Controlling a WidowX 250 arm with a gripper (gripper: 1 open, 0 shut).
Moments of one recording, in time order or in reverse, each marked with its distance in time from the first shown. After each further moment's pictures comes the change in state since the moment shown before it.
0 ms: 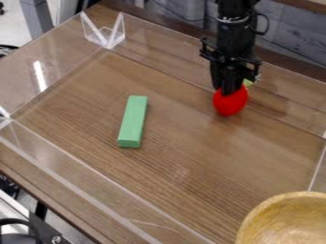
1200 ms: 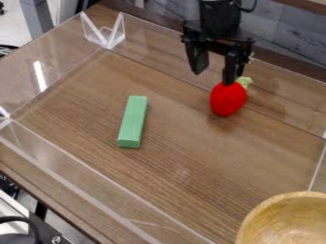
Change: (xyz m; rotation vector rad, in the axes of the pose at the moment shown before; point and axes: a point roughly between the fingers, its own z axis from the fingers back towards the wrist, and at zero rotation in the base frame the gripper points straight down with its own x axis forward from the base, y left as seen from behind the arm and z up) arm -0.034 -0.001 0.050 0.000 -0.111 0.156
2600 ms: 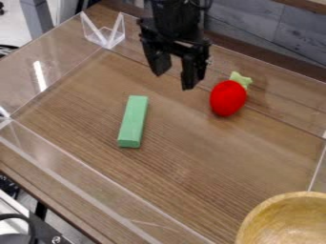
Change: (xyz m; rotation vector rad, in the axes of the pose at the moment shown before) arm -0.050 0.017 0.014 0.028 -0.006 -0.022
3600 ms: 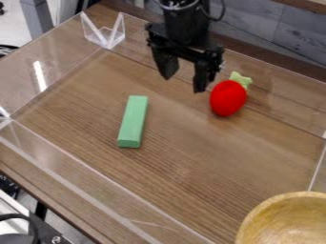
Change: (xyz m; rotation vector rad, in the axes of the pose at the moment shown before) arm 0.010 -0.009 -0.006 0.052 -0.056 0.090
